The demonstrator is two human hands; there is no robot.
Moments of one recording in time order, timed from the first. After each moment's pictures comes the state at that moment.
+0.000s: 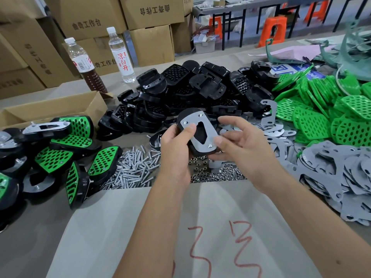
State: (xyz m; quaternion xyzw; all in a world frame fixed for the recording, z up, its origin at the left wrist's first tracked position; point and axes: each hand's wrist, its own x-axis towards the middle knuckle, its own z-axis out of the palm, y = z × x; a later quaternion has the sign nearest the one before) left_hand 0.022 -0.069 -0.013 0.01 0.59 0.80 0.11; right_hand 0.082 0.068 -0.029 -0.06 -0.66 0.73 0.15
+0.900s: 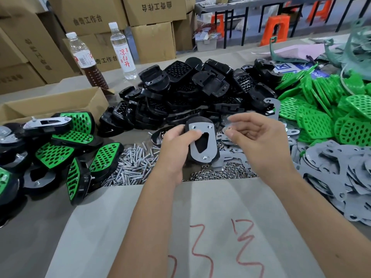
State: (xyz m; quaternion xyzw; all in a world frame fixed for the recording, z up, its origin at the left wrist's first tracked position) left_hand 0.012 -0.087 -0.016 0.05 0.65 0.74 0.18; right_hand 0.081 0.081 -0.027 -0.08 -0.74 0.60 0.30
